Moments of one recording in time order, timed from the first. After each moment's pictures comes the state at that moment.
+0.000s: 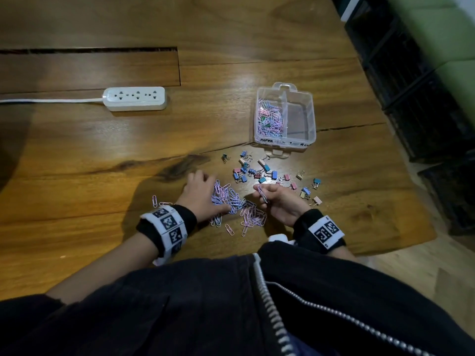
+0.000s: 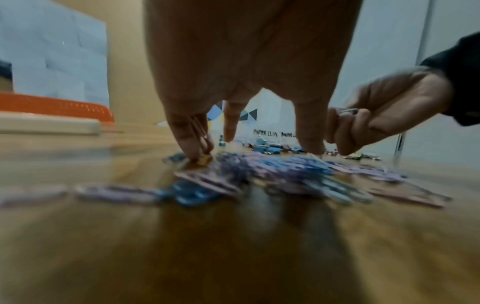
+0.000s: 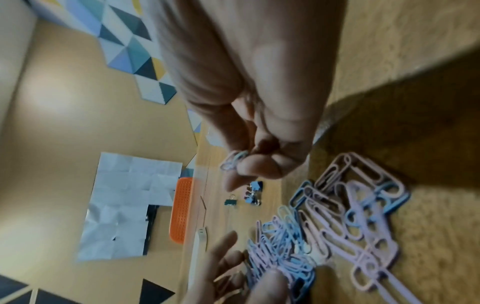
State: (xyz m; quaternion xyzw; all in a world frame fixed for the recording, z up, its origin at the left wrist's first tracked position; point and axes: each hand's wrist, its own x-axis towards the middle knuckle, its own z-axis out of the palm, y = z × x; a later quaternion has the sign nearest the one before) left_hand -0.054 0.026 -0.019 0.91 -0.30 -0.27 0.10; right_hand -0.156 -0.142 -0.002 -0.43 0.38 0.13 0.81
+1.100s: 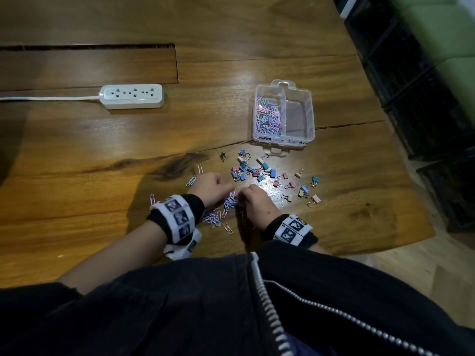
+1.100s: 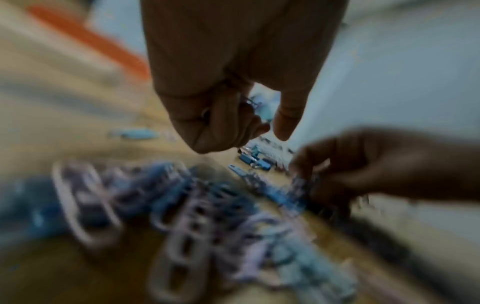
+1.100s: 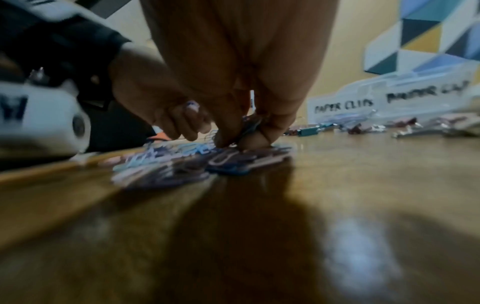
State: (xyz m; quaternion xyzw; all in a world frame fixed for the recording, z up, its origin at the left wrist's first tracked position) left_hand -0.051 -0.001 -0.015 0.87 -0.16 -0.37 0.28; right_hand -0.150 -0.106 -0.027 -0.92 0.16 0.12 0.33
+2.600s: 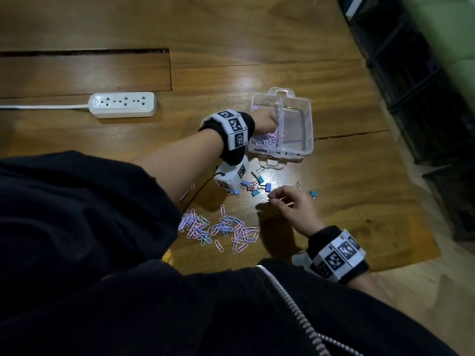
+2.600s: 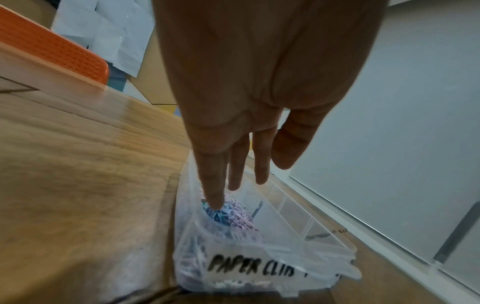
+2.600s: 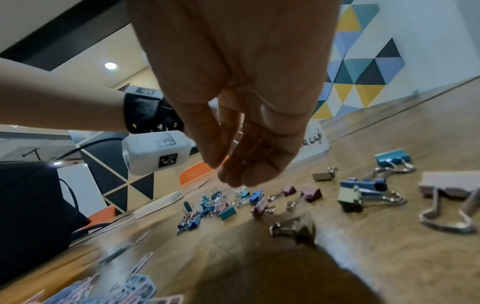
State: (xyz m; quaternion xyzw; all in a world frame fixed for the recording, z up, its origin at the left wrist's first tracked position) left_hand 0.030 -0.162 0.051 0.82 -0.32 -0.40 0.25; right_hand -0.170 -0.184 -0.002 -0.82 0.26 0.05 0.50
